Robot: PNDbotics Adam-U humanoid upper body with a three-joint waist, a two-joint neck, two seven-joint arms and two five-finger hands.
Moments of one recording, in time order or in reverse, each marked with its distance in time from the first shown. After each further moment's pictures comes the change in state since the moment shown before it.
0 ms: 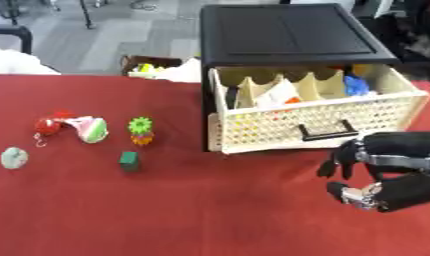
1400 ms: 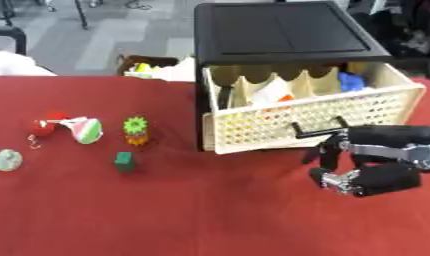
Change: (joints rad) left arm 0.001 0.001 -0.005 0.000 -0.012 0.000 0.005; right arm -0.053 0.018 0.043 0.034 -0.014 0.125 -0.049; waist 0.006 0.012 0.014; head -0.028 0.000
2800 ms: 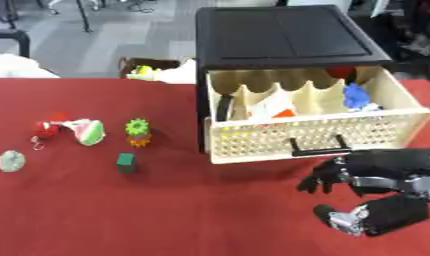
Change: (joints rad) left arm -0.013 0.009 -0.001 0.000 -0.001 0.005 0.009; right arm 0.071 -0.027 0.043 -0.043 0.053 -0.185 -0.052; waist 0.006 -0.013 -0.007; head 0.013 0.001
